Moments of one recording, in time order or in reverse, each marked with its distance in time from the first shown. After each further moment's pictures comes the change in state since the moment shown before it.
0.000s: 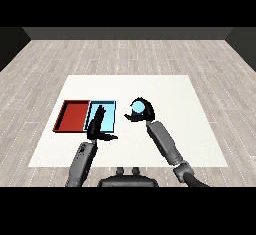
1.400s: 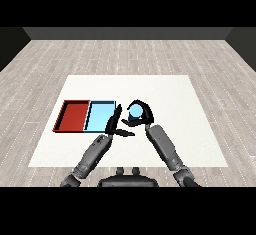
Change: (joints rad) left arm -0.256 -0.001 -0.273 0.339 0.167 0.253 -0.051; right arm 0.078 0.014 0.056 -0.191 0.048 0.028 0.073
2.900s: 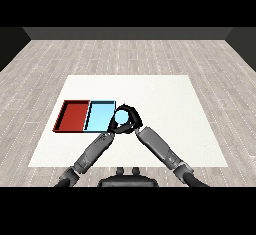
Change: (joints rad) left arm -0.091 0.040 -0.110 0.068 -0.086 0.193 0.008; right arm -0.080 -0.019 0.272 -0.002 -0.075 -0.175 0.018
